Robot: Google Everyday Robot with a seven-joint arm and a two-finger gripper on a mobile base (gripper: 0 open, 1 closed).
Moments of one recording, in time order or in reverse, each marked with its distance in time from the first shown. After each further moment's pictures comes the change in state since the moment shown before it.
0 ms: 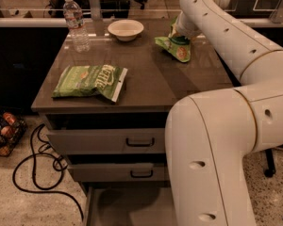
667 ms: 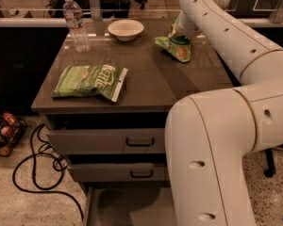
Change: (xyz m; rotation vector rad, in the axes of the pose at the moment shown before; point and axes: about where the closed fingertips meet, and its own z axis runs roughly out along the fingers) arm -0.001 0.000 -0.001 0.000 0.000 0.000
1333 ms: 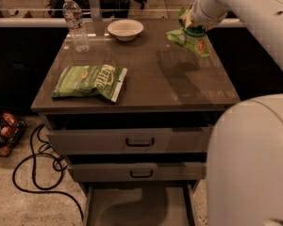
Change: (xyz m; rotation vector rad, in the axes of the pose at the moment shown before) arm 0.000 -0.018 -0.105 -0.065 -0.020 -0.135
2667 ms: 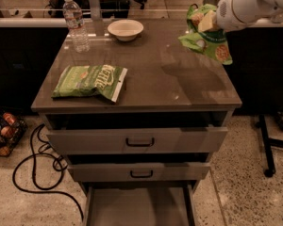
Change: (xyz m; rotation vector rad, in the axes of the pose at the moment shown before) arm 0.041 -0.011 -0.086 -0.158 -0.048 -0.115
